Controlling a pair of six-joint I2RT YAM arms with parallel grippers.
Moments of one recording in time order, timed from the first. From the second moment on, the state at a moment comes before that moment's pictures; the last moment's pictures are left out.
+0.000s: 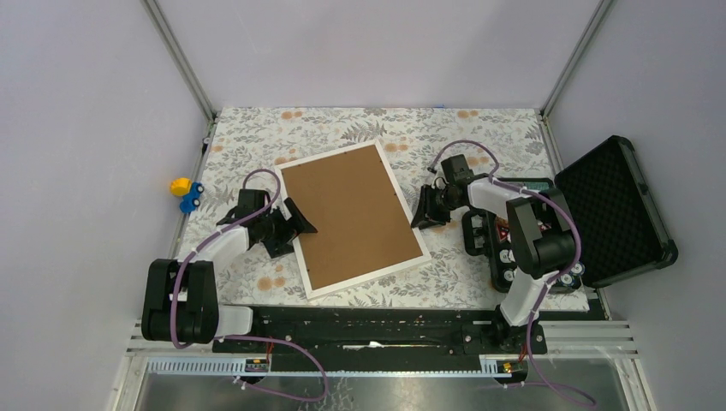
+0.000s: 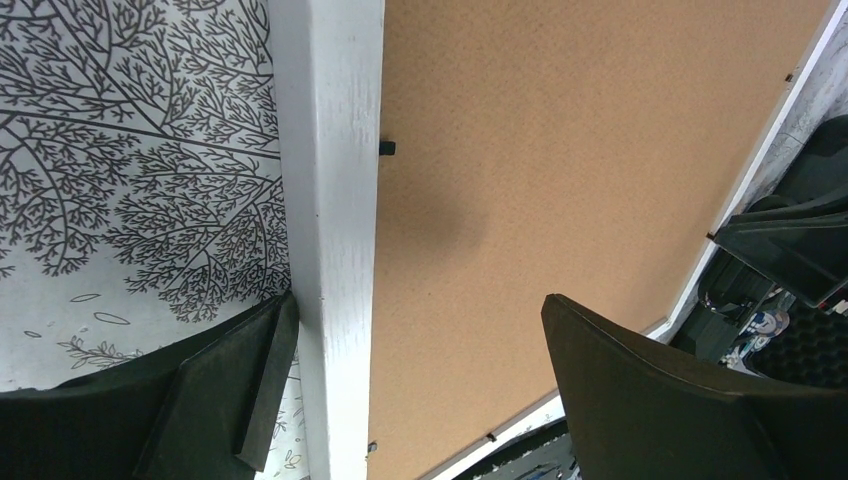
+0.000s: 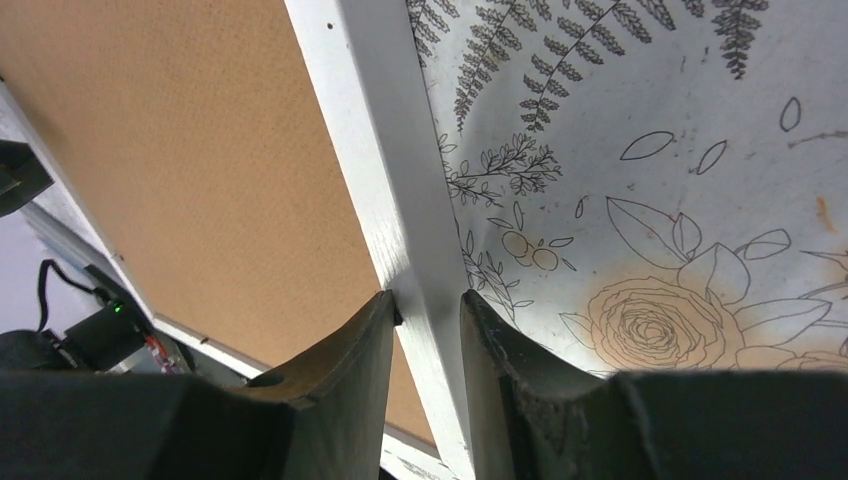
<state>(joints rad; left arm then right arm) -0.06 1.32 0.58 -0.29 0.42 -0.69 0.30 1.82 1.04 -0.41 -0.52 0.39</state>
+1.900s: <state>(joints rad) -0.25 1.19 0.52 -0.35 0.27 -0.82 0.36 1.83 1.08 -0.42 -0.40 0.45</state>
